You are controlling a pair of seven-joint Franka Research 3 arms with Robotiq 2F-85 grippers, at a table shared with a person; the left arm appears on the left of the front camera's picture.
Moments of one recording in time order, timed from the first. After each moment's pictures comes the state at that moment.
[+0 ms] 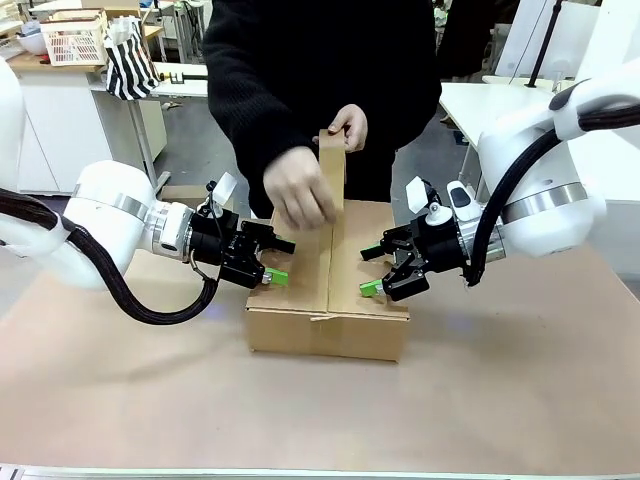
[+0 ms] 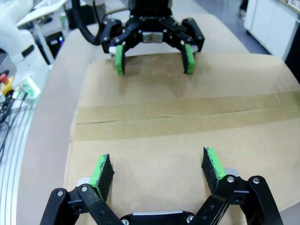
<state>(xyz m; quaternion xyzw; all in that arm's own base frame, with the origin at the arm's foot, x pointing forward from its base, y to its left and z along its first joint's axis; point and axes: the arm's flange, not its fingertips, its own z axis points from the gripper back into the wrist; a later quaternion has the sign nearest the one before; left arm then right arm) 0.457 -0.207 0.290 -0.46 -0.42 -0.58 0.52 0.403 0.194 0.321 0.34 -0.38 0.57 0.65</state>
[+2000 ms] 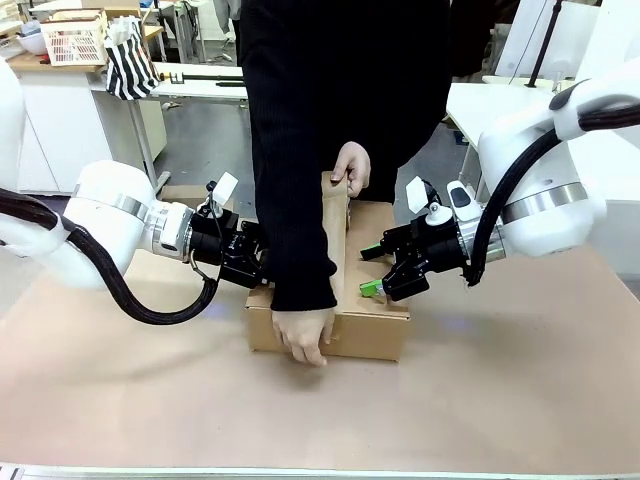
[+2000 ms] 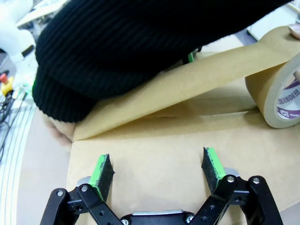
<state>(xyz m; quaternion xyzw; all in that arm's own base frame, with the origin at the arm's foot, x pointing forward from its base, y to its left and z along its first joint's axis) 0.457 -0.207 0.290 -0.46 -0.42 -0.58 0.52 0.404 0.194 0.321 0.34 -0.38 0.57 0.65</state>
